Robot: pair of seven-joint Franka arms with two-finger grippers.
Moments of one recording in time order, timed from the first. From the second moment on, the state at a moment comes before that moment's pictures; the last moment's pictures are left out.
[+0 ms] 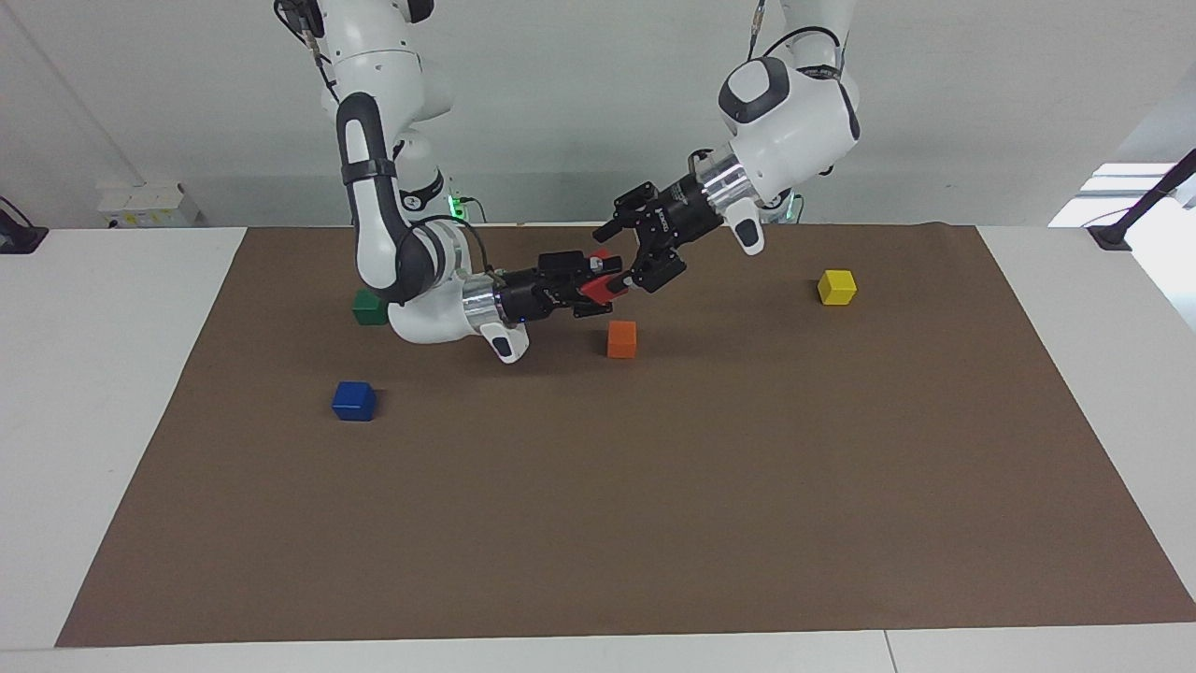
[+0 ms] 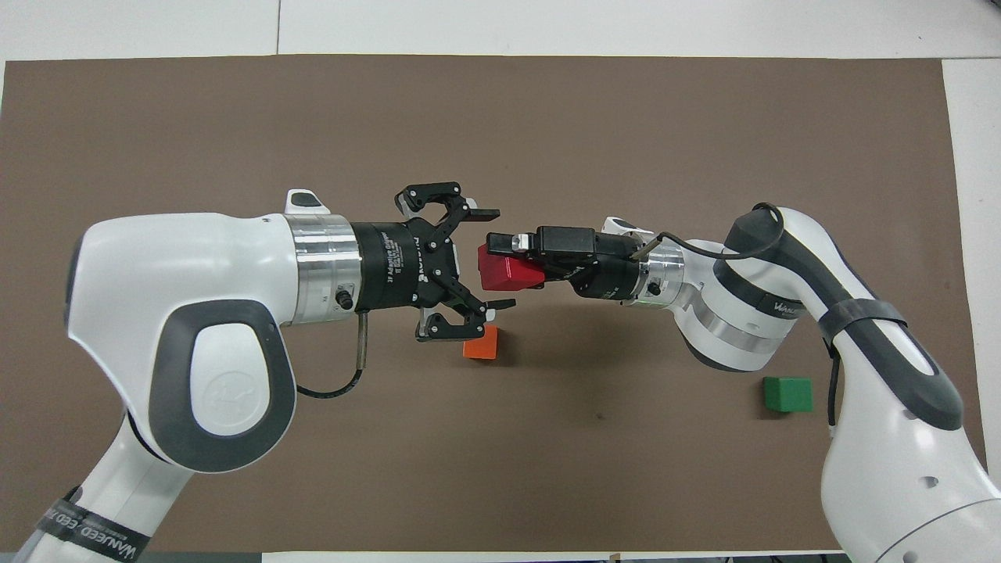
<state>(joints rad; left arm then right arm) -0.19 -0.06 -0.31 -1.96 -1.05 2.25 -1.62 0.32 0.30 -0.02 -2.08 2.08 1.55 -0.69</state>
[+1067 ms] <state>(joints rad) 0.14 -0.08 -0.31 -1.94 -0.53 2.13 -1.38 0.01 0.10 -0.04 -2.01 1.35 1.79 -0.24</state>
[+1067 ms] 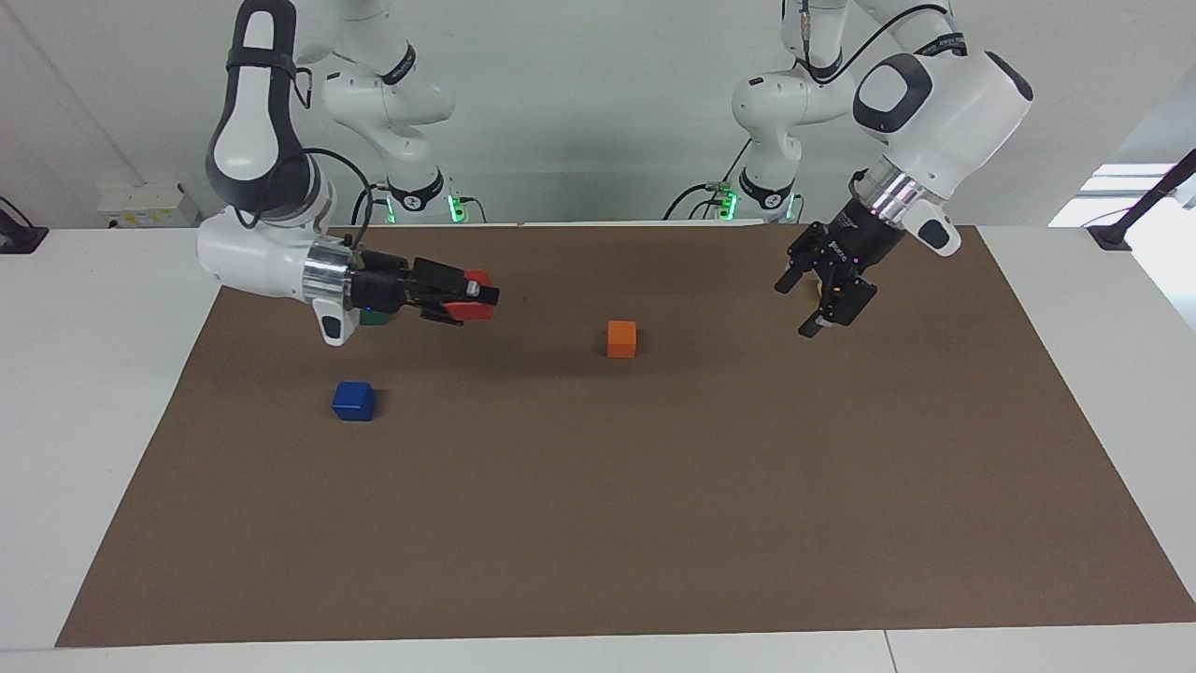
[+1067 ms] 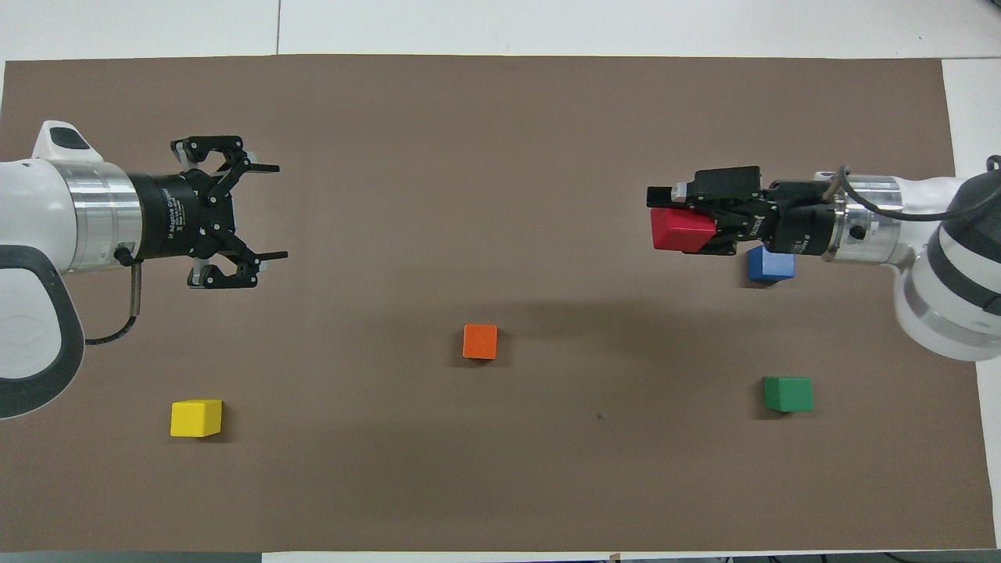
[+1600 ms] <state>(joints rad) 0.24 -0.07 -0.31 -1.88 -0.29 2.02 -0.93 -0.06 0.16 -0.04 -1.84 0.76 1.86 -0.06</state>
